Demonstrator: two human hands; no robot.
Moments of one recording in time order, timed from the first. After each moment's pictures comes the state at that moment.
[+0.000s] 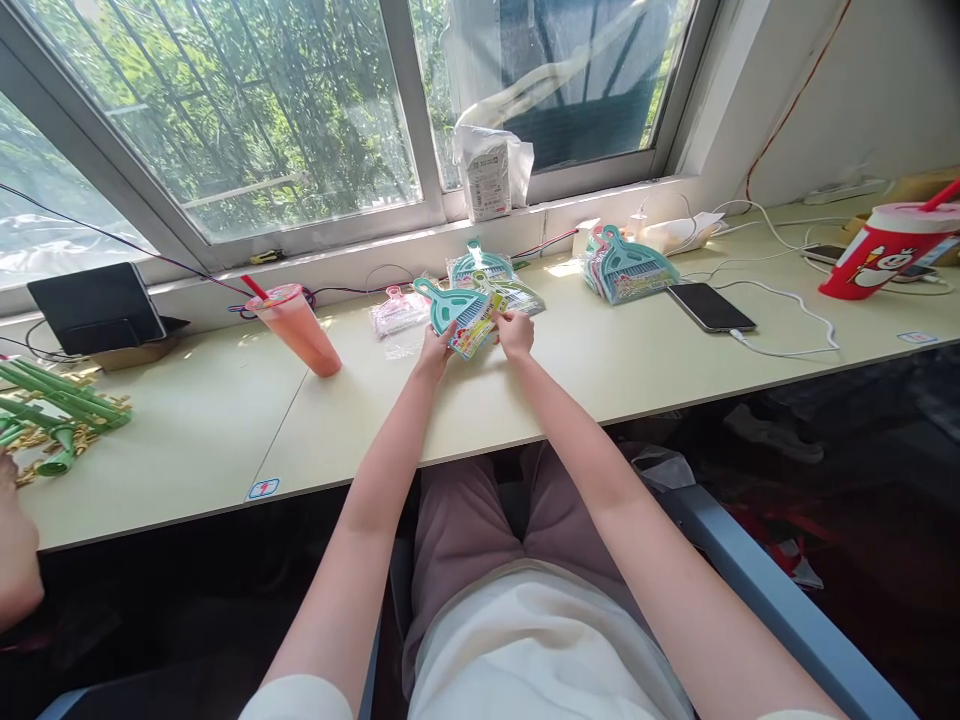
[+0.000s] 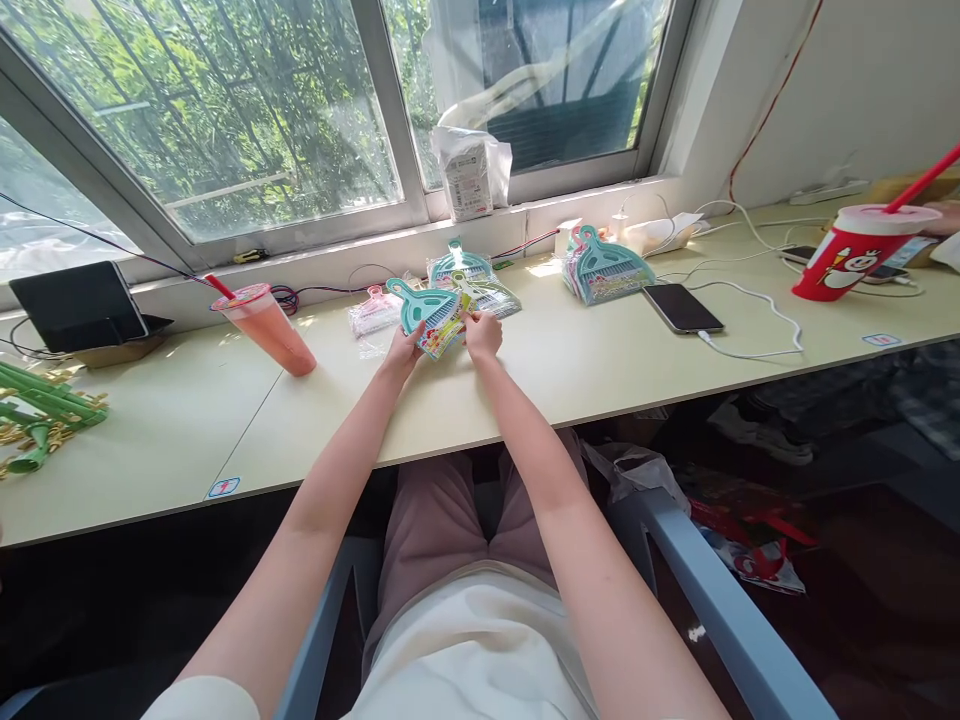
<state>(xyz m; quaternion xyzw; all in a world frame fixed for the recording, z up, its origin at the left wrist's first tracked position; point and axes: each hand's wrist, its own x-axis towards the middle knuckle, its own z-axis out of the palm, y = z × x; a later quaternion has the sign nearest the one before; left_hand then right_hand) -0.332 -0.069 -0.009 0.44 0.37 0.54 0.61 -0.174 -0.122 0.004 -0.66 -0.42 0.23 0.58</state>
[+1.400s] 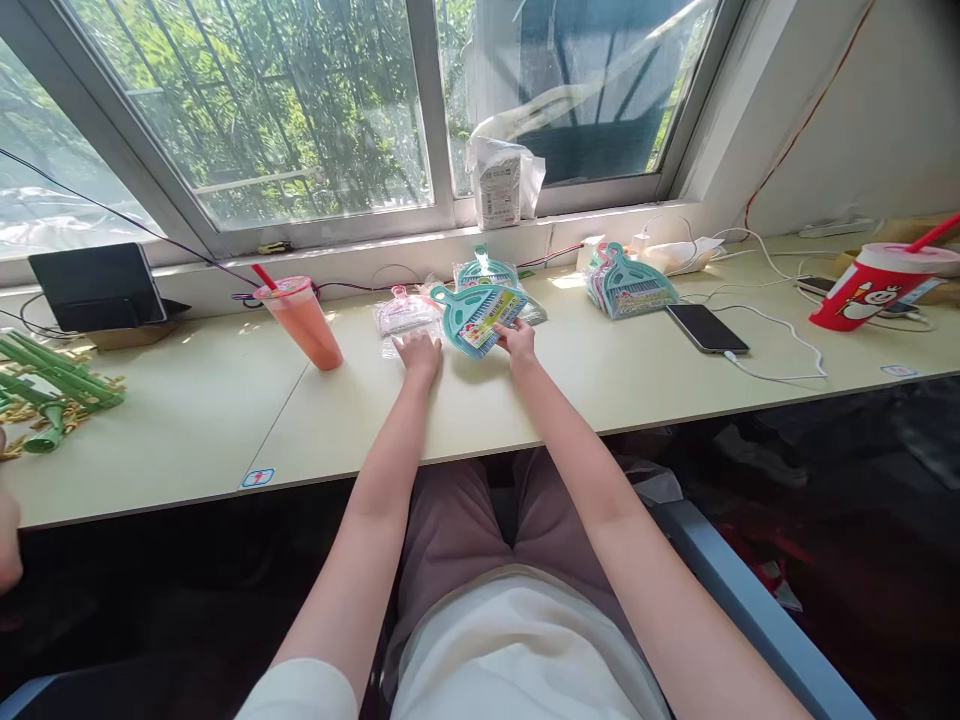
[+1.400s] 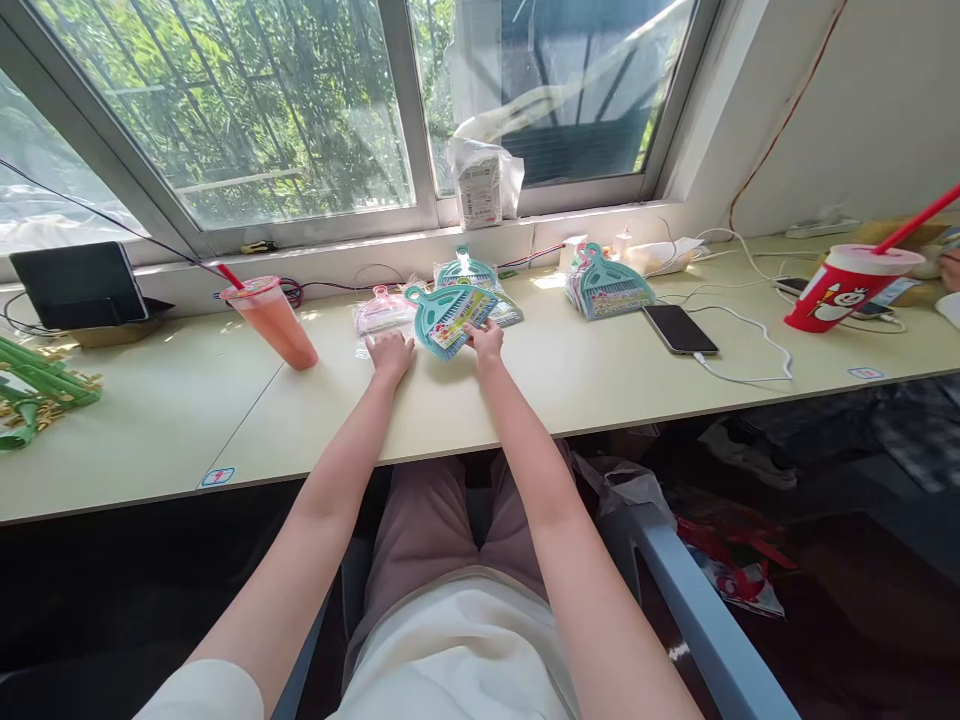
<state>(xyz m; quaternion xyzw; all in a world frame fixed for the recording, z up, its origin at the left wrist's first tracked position) -0.361 -0.071 -0.009 0.64 0.63 0.42 0.15 -0.173 -0.117 -0.001 -0.45 -0.26 0.46 0.72</state>
